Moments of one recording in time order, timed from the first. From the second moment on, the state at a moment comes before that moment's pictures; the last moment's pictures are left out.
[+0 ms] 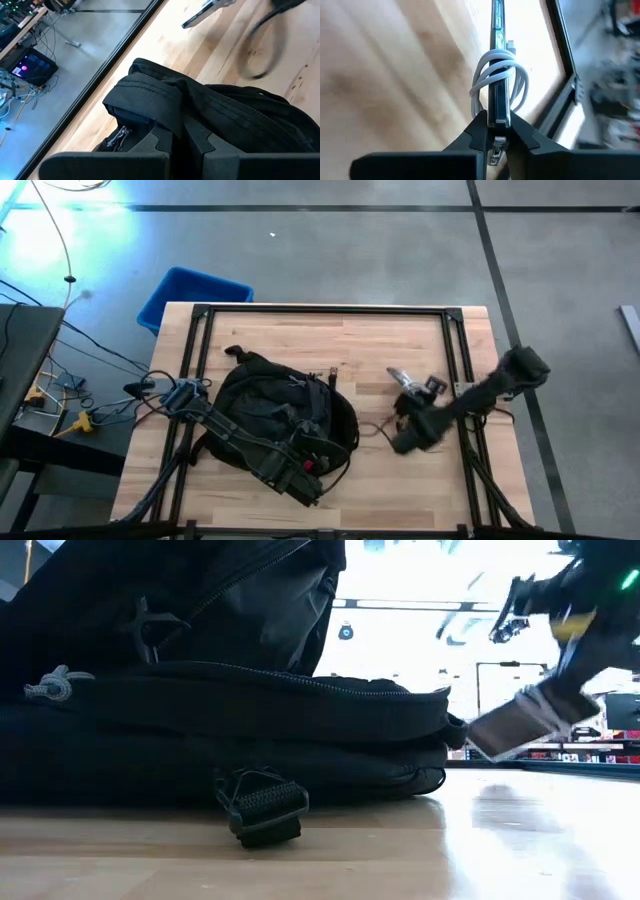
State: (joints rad) left arm -0.57 2.14 2.09 -1.49 -1.03 -0.99; right arm 0.54 1.58 0.99 -1.45 0.63 1.15
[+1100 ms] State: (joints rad) left arm -0.56 2.14 2.09 -1.20 -1.28 -0.73; right arm 0.40 1.55 0.68 0.27 0.38 0.85
